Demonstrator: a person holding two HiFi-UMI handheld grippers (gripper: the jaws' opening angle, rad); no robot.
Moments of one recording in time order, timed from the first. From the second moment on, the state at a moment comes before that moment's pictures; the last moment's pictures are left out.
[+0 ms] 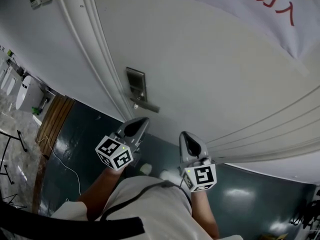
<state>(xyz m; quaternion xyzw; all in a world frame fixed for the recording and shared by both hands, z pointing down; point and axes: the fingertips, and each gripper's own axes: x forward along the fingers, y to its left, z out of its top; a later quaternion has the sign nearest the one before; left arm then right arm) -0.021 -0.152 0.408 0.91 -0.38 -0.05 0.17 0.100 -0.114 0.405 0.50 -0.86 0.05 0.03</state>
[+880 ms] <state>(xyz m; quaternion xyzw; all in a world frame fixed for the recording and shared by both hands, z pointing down) -0.004 -0.135 0.405 0.91 -0.39 -0.04 0.15 0.105 -0.098 0.405 0.48 -0.88 0.04 0.03</state>
